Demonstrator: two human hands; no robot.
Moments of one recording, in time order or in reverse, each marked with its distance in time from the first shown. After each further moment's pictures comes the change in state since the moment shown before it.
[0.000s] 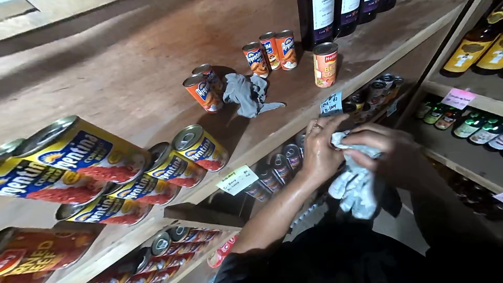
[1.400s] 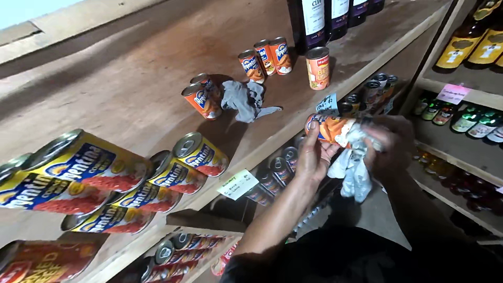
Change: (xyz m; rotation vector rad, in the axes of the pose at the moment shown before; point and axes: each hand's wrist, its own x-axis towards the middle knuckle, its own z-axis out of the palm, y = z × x) left_hand 0.000 0.017 -0.003 -1.354 0.189 -0.876; right_hand -0.015 0.024 0.039 -0.267 0.566 -0.170
